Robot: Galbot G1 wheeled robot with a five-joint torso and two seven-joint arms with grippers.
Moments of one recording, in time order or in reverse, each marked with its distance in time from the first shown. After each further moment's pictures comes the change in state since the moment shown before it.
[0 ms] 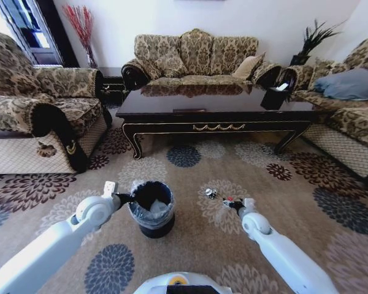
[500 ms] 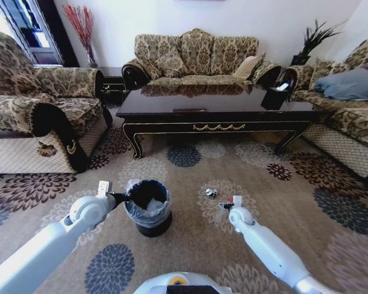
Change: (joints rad) left arm 0.019 -0.008 -0.025 0.011 -0.006 -0.002 0.012; right arm 0.126 0.097 -0.098 -0.155 0.065 -0.051 0.110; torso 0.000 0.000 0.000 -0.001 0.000
